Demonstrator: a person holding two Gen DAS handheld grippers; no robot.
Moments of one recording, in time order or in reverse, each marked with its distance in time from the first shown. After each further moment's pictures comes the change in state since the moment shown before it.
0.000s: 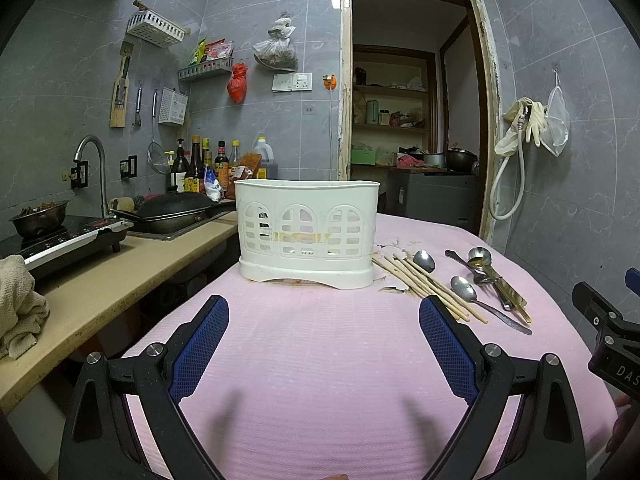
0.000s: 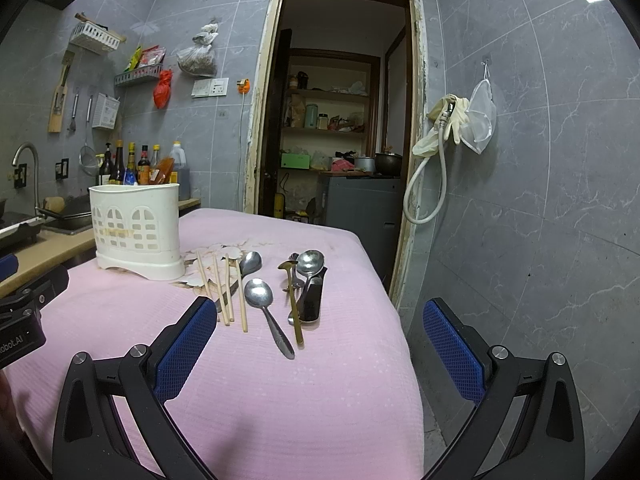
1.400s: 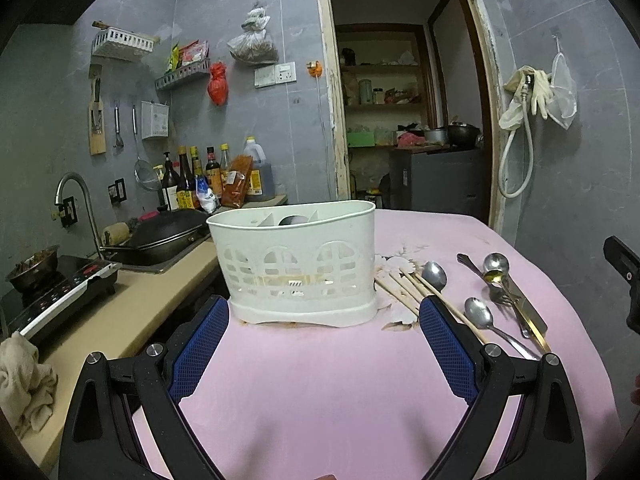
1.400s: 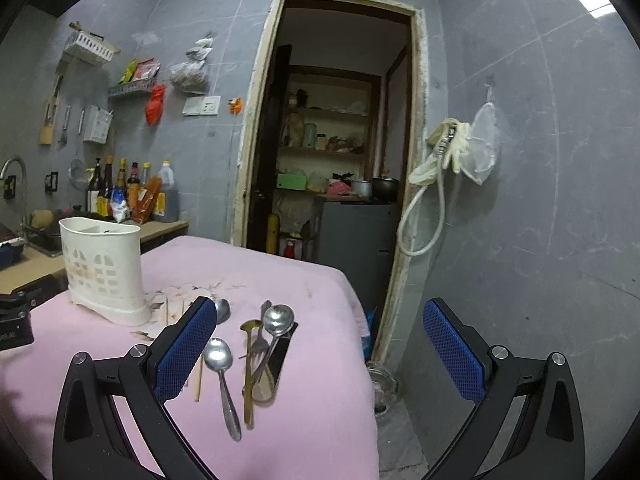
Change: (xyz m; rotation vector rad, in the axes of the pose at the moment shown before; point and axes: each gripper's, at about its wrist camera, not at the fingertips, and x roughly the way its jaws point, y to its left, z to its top) left arm 0.057 -0.024 0.048 0.113 0.081 0.033; right arm 0.044 -0.041 0.051 -0.037 -0.062 0.016
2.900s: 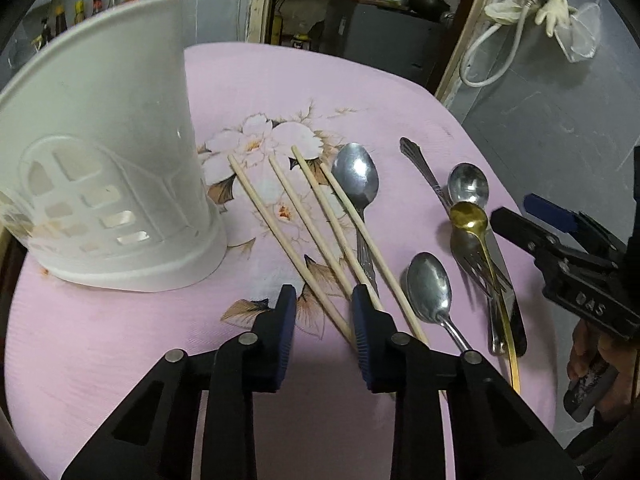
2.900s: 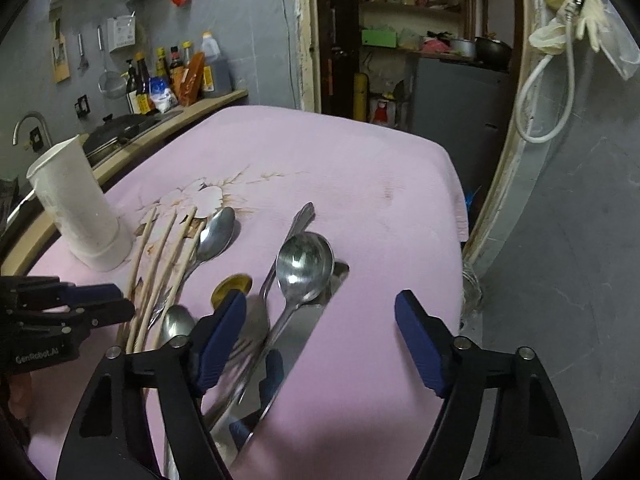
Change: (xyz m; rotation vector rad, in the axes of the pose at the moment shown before) left arm 0.169 -0.053 0.005 -0.078 0.631 -0.346; right arm 0.198 -0.018 -0.016 -0.018 0.559 0.386
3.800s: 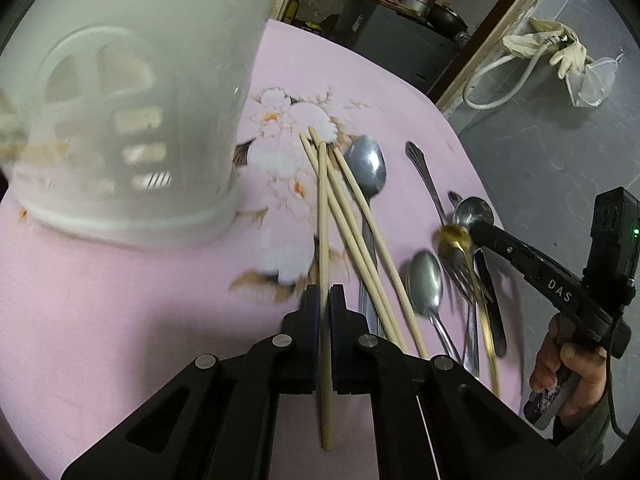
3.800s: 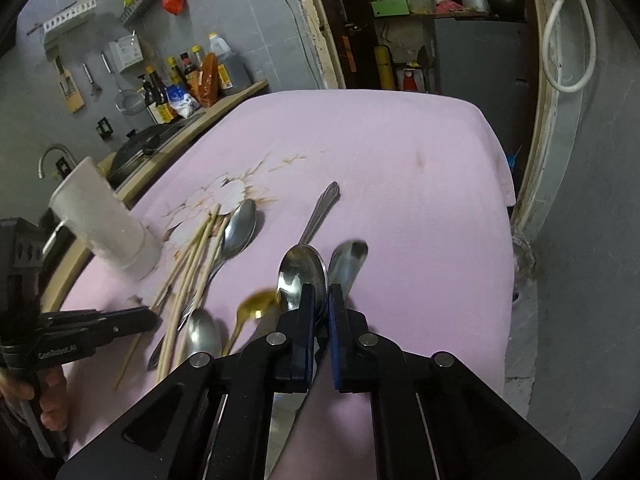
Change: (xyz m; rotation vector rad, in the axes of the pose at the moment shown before) left arm -0.018 0.033 -0.014 -0.150 0.024 -0.127; right arm 0.010 -0.018 -0.008 0.135 0.064 0.208
